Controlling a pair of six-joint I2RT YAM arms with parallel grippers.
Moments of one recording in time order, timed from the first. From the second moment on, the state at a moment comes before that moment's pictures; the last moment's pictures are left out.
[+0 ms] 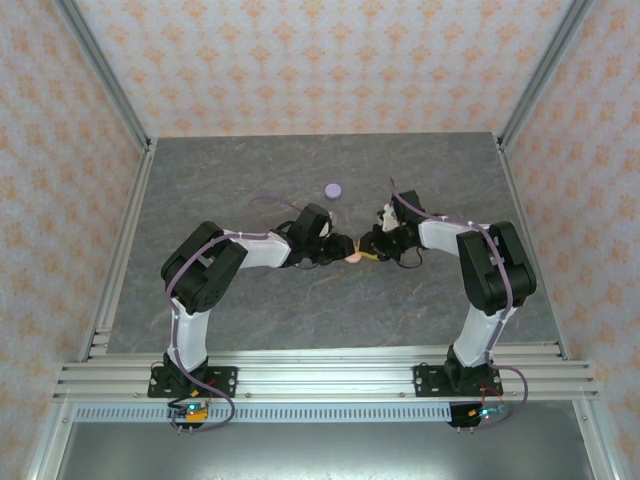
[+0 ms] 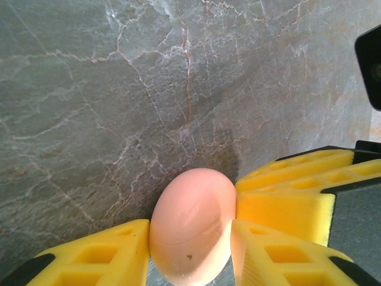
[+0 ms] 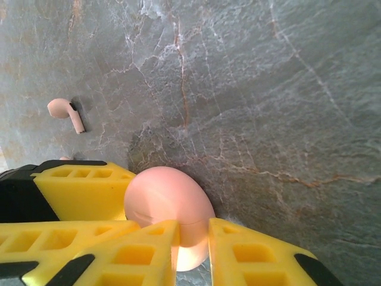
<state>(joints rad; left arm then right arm) -0.63 1.99 1.08 0.11 0.38 -0.93 0.29 1.81 0.97 -0.29 -0.64 0.56</state>
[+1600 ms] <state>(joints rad) -0.63 1.99 1.01 0.30 0.39 -1.04 0.25 1.82 0.94 -0.23 -0.70 0.63</state>
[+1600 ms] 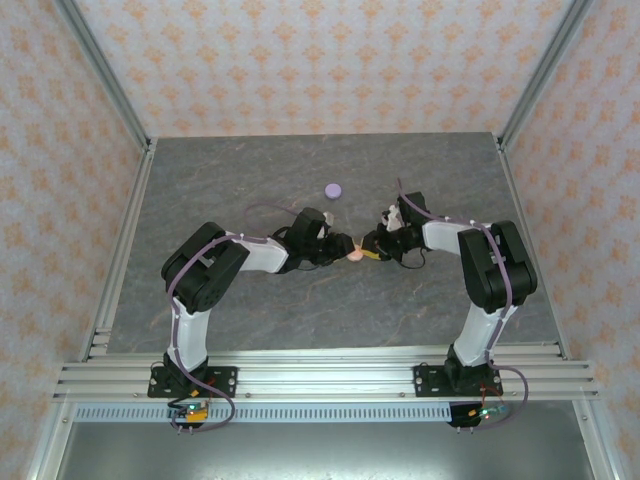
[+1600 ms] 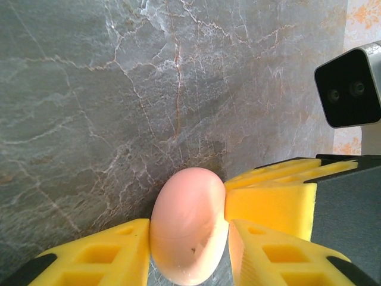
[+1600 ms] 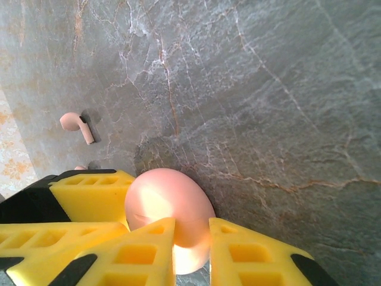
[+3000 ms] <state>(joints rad) -0.67 1.97 1.06 0.15 0.32 -0.98 0.24 1.74 0.90 -0.21 -0.70 0.66</state>
